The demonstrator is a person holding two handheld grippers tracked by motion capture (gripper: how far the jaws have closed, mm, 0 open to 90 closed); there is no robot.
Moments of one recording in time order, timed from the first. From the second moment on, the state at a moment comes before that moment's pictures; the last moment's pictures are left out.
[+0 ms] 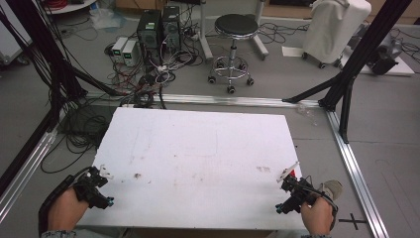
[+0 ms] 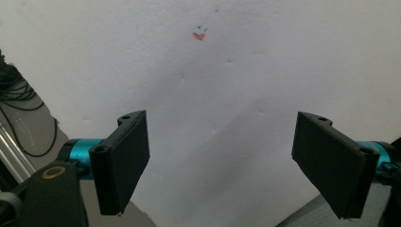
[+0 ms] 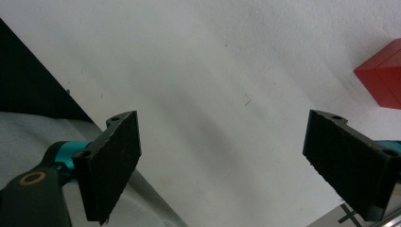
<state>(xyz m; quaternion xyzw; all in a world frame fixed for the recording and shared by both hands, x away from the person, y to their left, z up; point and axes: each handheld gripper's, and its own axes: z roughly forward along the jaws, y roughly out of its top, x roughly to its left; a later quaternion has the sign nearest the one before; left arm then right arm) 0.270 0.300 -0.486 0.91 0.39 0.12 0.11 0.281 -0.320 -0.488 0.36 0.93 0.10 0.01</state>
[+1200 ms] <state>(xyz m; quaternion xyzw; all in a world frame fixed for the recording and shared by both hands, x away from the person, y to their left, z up) 0.268 0.302 -0.480 0.90 0.39 0.14 0.13 0.278 -0.345 -0.481 0.35 0.93 0.13 0.02</state>
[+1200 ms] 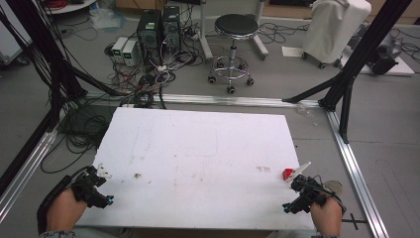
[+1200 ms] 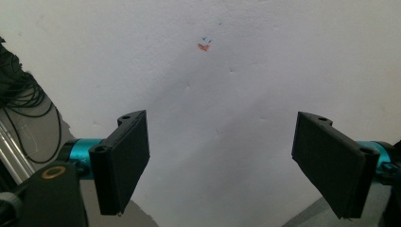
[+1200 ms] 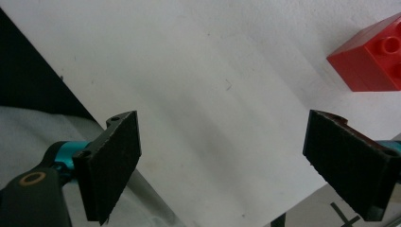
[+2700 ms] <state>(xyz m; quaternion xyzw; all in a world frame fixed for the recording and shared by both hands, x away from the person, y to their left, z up) 0.269 0.299 -0.481 0.90 0.39 0.13 0.12 0.368 -0.405 -0.455 0.14 0.98 0.11 0.02</state>
